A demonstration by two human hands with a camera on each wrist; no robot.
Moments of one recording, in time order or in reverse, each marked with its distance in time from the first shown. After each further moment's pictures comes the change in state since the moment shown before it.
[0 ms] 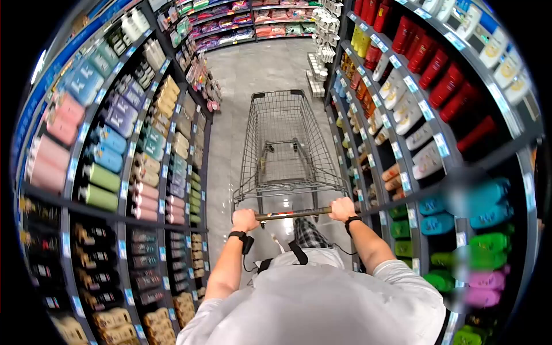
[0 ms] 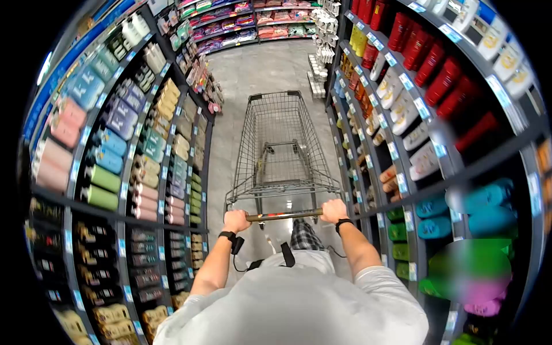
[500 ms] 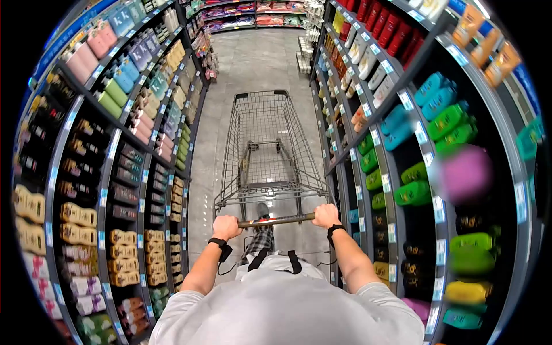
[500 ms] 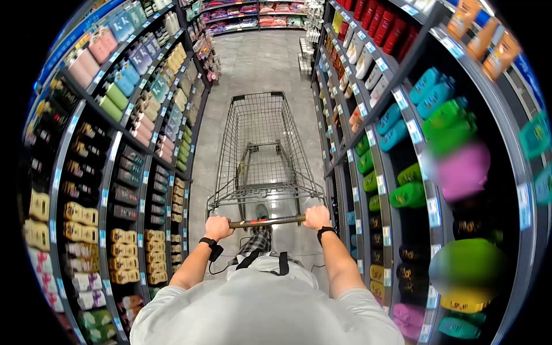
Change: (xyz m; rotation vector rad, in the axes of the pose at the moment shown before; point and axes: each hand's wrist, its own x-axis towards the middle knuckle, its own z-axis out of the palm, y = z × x) left_hand -0.380 0.091 0.172 -0.032 0.072 0.035; right_hand -0.367 -0.089 0.140 0.070 0.122 -0.019
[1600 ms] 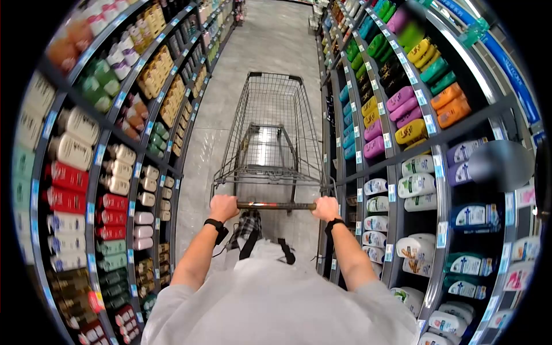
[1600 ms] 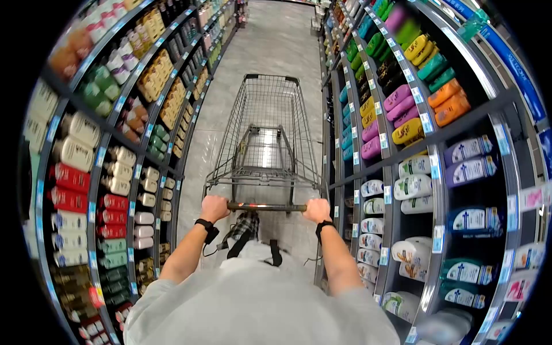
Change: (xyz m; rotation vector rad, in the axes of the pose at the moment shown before) left_hand -0.837 0.130 0.345 -0.008 0.071 -0.013; right_hand -0.837 -0.293 0.195 -0.030 -0.068 0.044
